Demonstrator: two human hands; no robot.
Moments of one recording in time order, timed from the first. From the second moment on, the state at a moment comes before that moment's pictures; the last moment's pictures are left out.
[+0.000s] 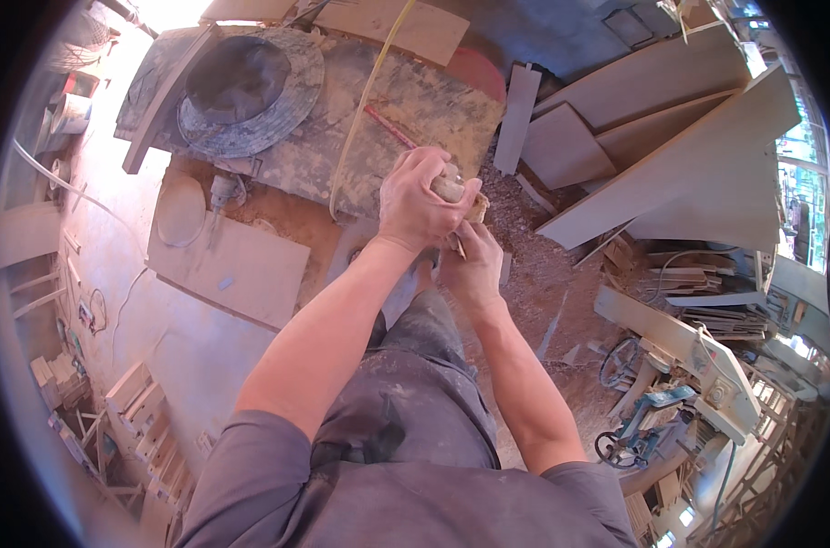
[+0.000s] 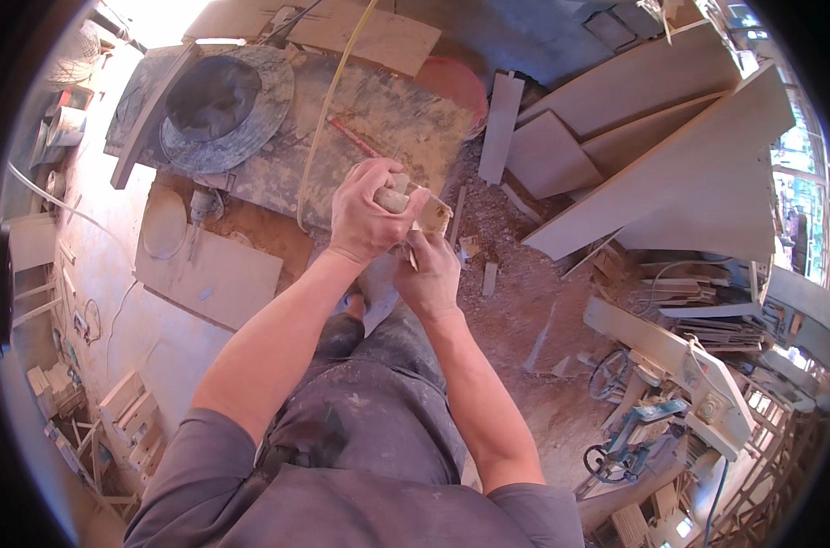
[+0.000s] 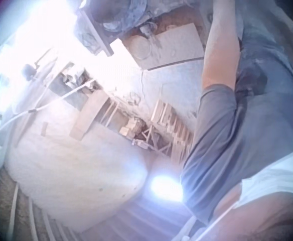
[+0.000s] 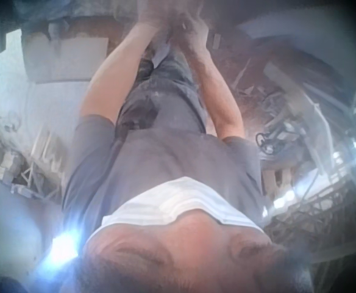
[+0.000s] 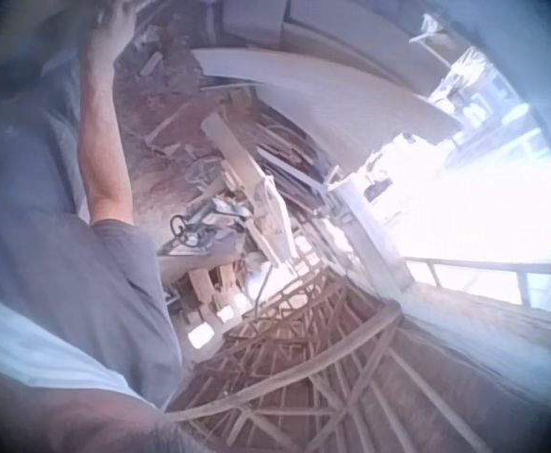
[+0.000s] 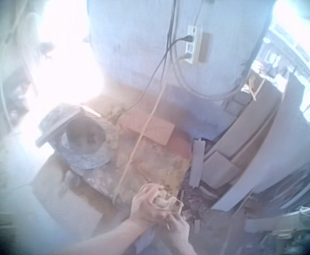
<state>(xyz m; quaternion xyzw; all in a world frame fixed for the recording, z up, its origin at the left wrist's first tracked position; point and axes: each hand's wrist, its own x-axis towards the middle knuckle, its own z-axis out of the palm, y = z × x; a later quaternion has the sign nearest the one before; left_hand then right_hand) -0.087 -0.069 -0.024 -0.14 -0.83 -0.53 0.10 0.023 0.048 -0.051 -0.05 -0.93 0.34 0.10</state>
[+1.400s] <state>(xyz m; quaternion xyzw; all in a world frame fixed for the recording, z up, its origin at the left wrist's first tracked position) -0.094 -0.065 -0.022 -0.19 -0.83 -0.52 0.09 0.027 0.068 -0.008 -0.13 -0.84 0.51 -0.13</state>
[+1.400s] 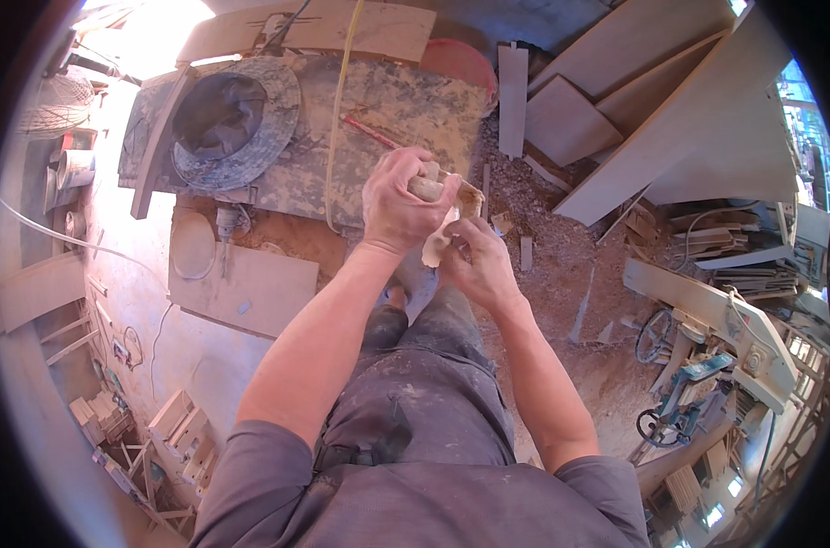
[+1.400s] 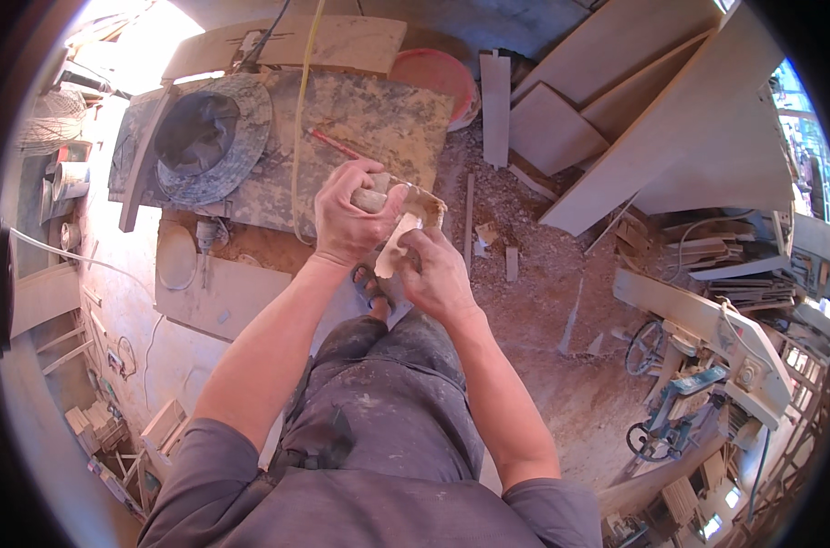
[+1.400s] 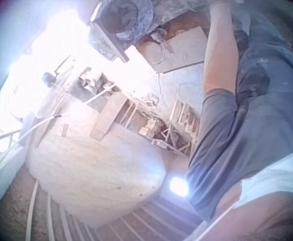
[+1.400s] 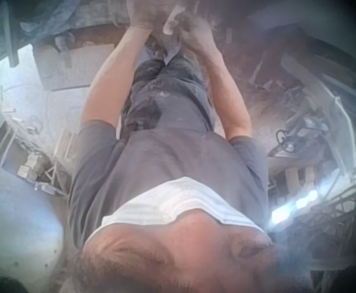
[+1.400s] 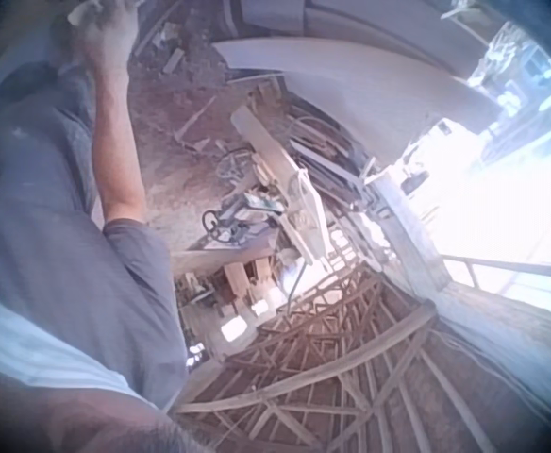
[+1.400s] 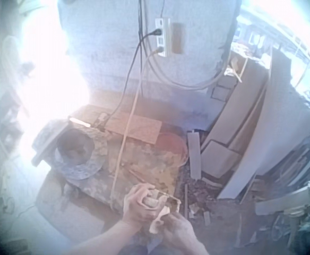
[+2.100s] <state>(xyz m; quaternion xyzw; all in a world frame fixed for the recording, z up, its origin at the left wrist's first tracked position) -0.094 -0.068 -0.018 -0.20 -0.83 -0.51 0.11 0.033 0.071 -0.020 -0.07 -0.91 0.40 0.06</state>
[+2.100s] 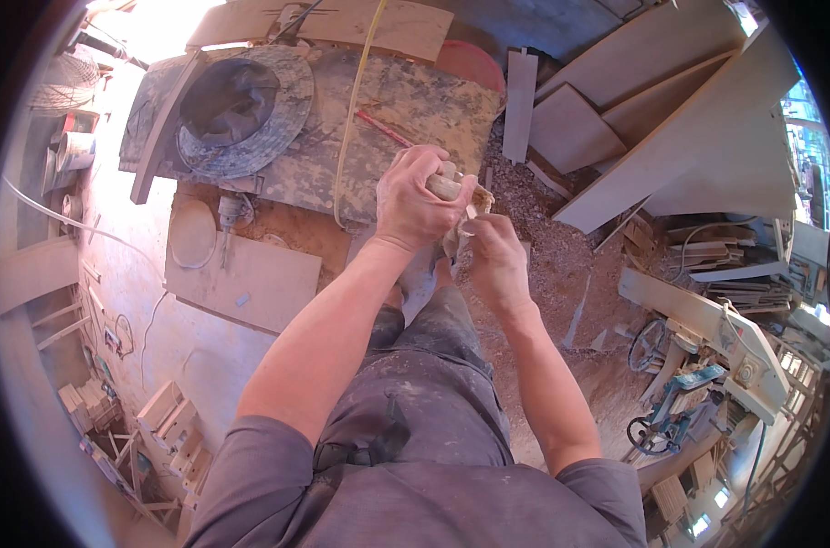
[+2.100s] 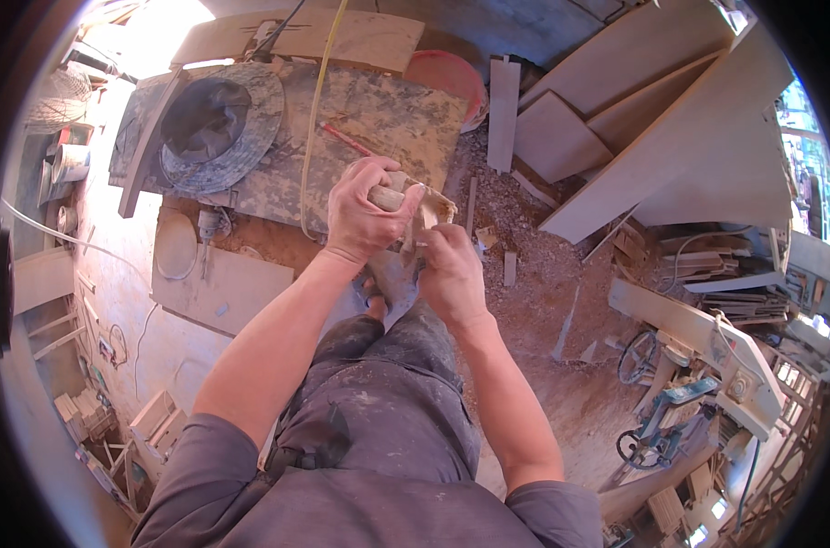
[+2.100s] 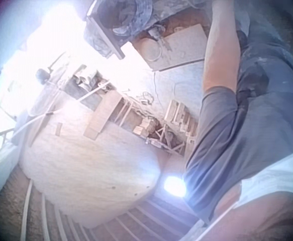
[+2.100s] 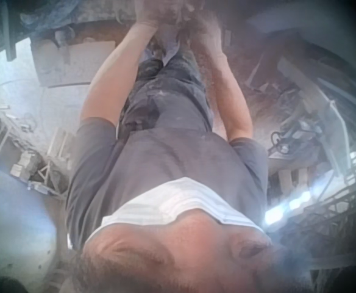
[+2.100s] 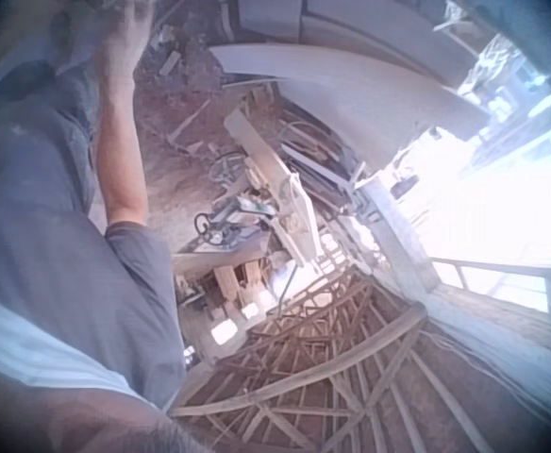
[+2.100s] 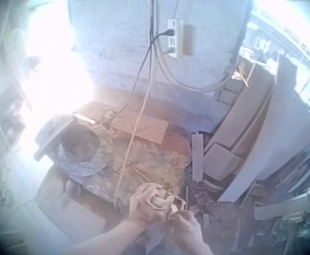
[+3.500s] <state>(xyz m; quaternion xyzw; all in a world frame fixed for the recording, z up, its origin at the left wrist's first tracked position) -0.091 -0.075 -0.016 -0.12 -0.84 -0.53 -0.01 -0.017 0.081 -0.007 -0.25 -0.87 0.41 -0.07</state>
